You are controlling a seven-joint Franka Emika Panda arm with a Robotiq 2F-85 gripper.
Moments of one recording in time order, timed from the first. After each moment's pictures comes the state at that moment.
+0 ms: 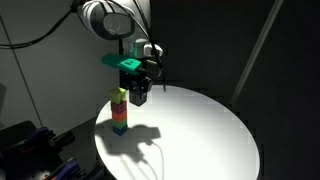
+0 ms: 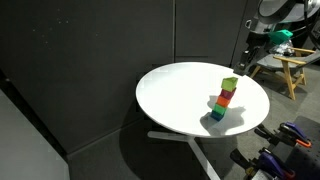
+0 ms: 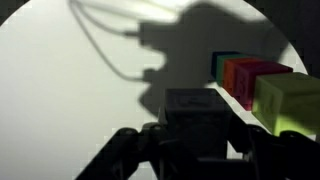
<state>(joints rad) -0.18 -0.10 -0.16 -2.43 0.00 2.40 -0.38</state>
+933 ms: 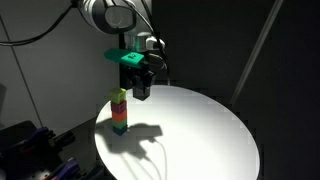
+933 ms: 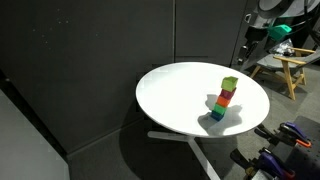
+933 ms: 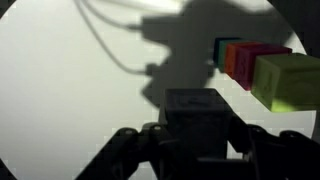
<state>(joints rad) -0.16 -0.11 -0.16 -2.40 0.01 2.40 -0.38</state>
